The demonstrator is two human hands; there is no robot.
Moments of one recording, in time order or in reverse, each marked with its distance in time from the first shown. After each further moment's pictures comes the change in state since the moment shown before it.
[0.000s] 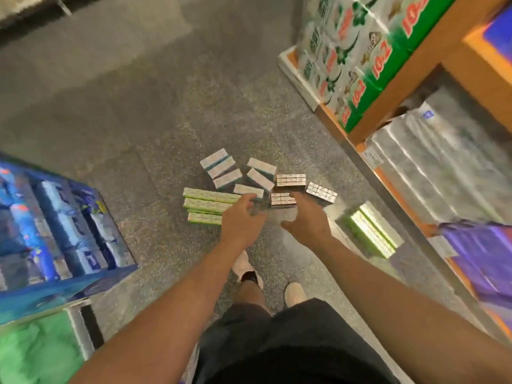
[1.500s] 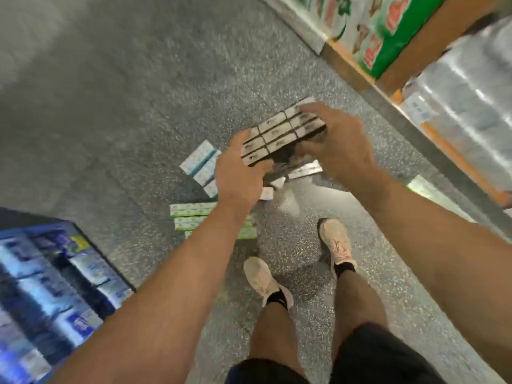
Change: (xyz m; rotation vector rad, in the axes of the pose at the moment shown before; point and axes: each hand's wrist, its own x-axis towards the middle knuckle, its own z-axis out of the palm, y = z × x) left_hand 0.308 -0.010 0.049 -0.117 0.034 0.081; right_hand 0.279 0.033 0.002 0.220 0.294 -0.019
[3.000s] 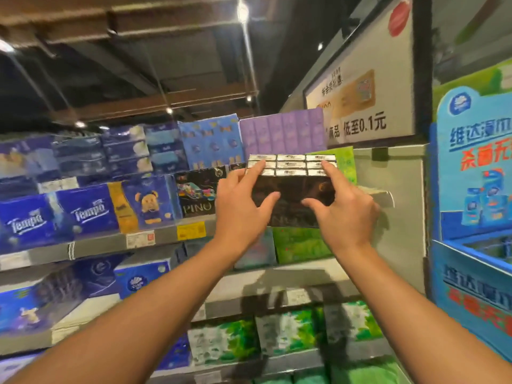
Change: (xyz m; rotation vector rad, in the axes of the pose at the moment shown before) left_hand -1.016 -0.067 -0.663 0.885 2.142 -0.626; right_hand -0.901 -0.817 0.082 1.026 -0.529 -1.744
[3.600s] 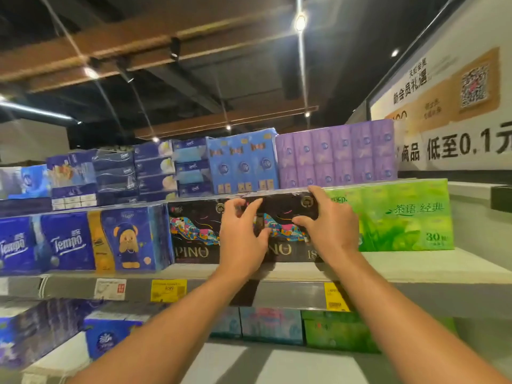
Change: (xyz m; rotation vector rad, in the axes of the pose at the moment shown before) left_hand 0.098 -0.134 0.166 0.212 0.123 -0.191; right_hand 0.116 0.075 0.249 0.167 -0.428 0.060
